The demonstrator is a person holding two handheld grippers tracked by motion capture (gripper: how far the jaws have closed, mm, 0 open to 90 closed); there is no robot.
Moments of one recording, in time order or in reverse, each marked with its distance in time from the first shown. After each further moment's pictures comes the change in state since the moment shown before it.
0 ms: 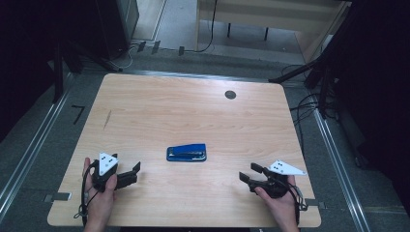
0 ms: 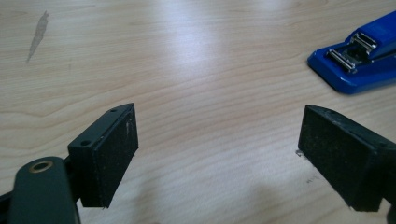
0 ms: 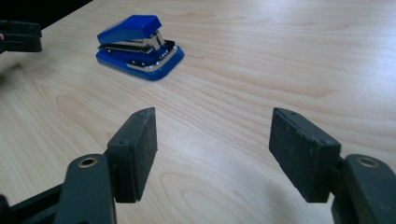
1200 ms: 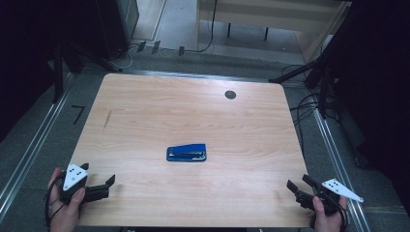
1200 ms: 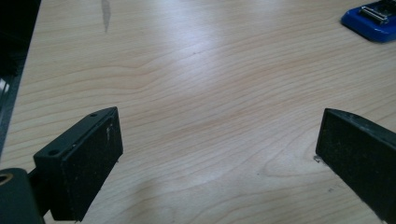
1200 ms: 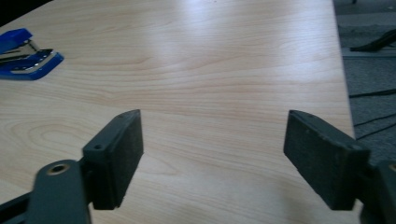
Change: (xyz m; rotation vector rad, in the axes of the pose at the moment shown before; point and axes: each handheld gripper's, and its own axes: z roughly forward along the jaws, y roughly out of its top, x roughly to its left) left arm 0.057 -0.028 -0.043 0.002 0.000 0.039; right arm -0.078 -0.052 -0.102 -0.121 -0.279 0.126
